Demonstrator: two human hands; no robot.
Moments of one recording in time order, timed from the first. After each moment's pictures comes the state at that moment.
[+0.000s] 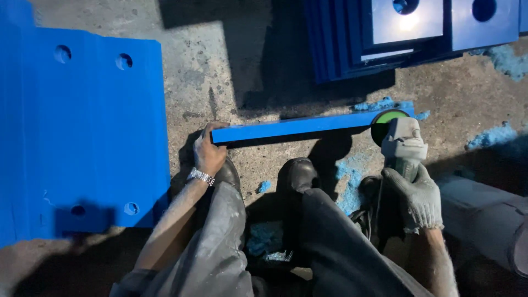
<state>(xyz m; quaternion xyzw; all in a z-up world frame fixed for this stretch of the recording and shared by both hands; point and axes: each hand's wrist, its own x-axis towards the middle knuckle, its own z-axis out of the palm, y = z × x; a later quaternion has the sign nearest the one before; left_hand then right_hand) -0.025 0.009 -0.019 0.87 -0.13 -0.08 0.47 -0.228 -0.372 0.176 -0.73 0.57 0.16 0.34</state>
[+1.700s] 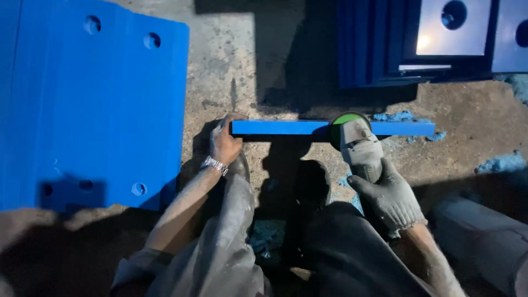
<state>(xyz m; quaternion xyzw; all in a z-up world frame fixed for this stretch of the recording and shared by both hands) -0.031 0.013 -0.047 0.89 -0.08 -0.11 0.44 -0.151 -0.295 0.182 -0.81 0.43 0.32 0.23</state>
